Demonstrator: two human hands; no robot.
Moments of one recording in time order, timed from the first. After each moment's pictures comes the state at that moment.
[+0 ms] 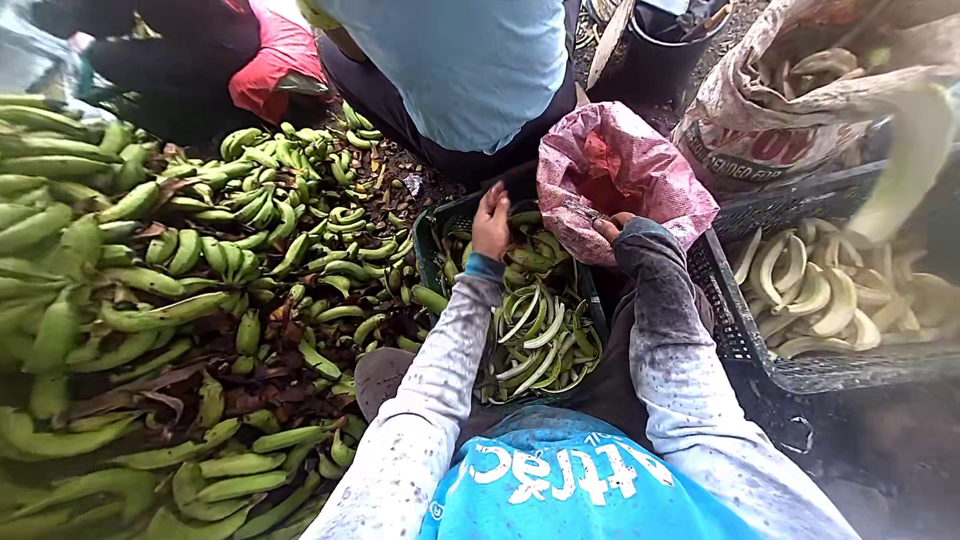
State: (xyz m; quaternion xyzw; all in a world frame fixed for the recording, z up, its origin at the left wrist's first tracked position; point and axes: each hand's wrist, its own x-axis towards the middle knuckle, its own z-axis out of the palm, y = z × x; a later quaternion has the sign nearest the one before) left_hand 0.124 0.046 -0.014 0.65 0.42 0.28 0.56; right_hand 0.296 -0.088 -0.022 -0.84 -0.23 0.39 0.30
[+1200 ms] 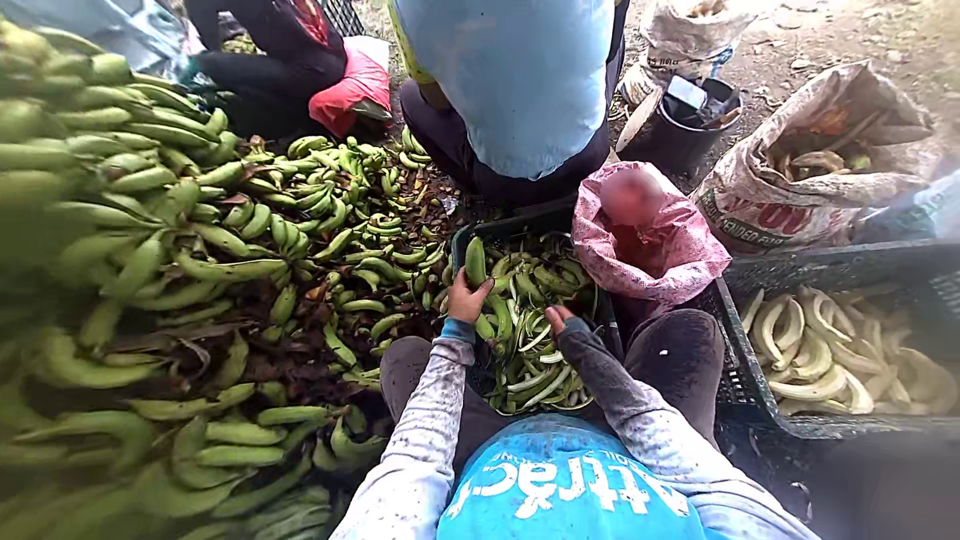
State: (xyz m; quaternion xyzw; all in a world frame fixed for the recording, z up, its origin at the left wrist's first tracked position) left_hand -0.031 0.035 -0.047 0.66 0.50 0.31 0.47; right_hand 0.134 -0.092 -0.083 -0.71 -0.27 0.54 0.36
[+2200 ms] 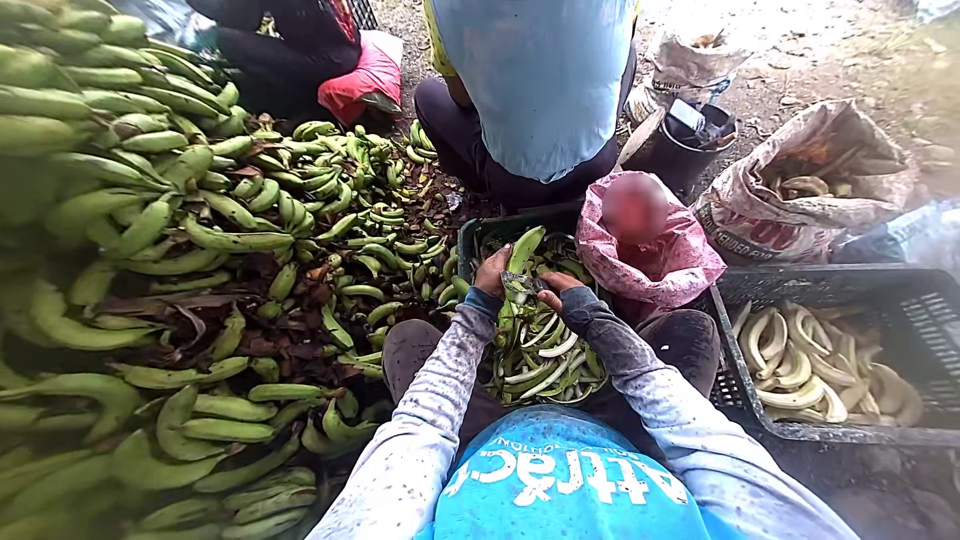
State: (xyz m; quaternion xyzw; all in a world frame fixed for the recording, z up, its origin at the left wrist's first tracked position) left_hand 0.008 0.021 -0.015 0.49 0.42 0.35 0.68; right_hand 0.165 -0.061 -0.110 -0.59 -0.67 0.14 0.43
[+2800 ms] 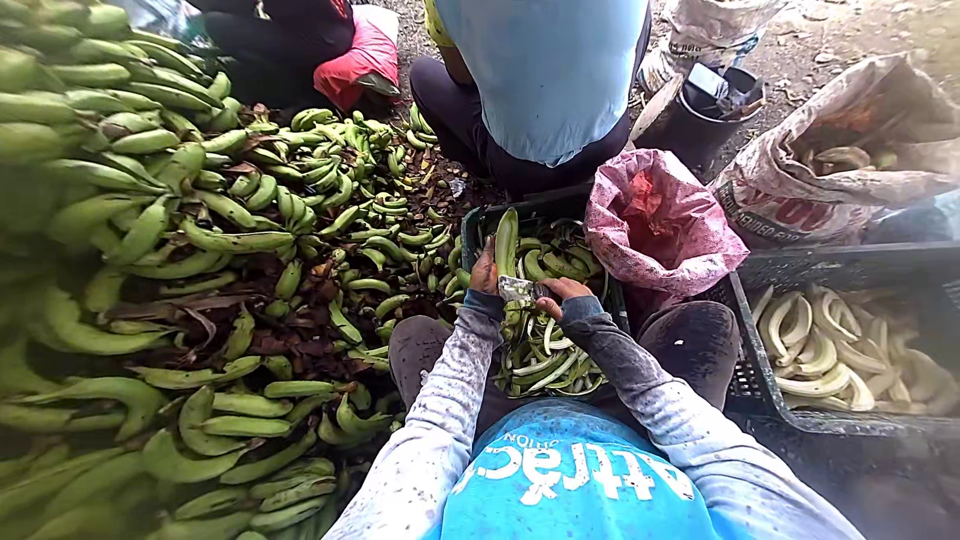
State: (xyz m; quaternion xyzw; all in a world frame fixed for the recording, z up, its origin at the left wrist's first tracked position) left_hand 0.003 0.022 -0.026 0.32 0.37 0.46 0.75; right_hand 0.138 -0.094 -0.074 -0.65 -0.64 0.20 0.36
